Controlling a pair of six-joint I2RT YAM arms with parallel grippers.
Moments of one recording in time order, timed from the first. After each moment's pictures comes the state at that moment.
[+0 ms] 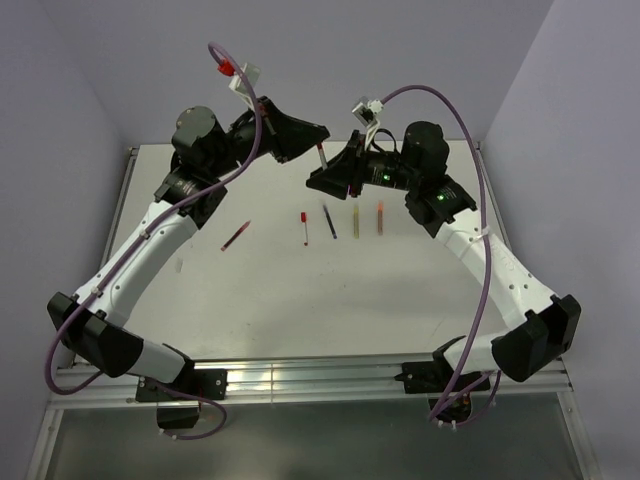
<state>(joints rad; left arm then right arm) -0.54 1.43 1.53 0.17 0.59 -0.68 0.47 1.35 1.38 -0.01 -0.85 0.41</state>
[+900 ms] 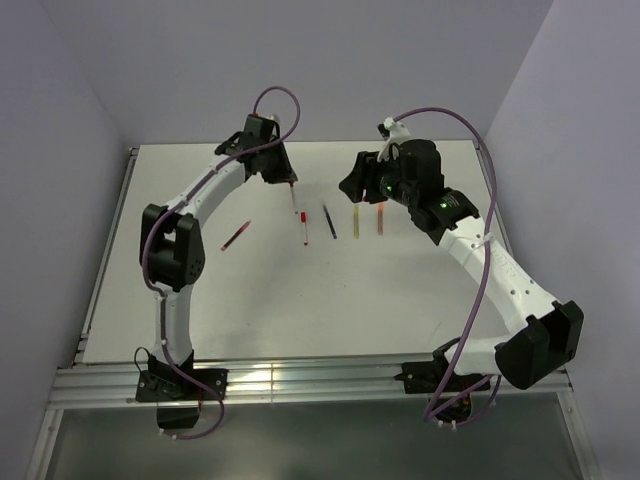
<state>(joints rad) -0.40 2.07 1.90 -0.54 0.20 -0.59 0.44 1.29 1.27 -0.34 -0.21 0.33</state>
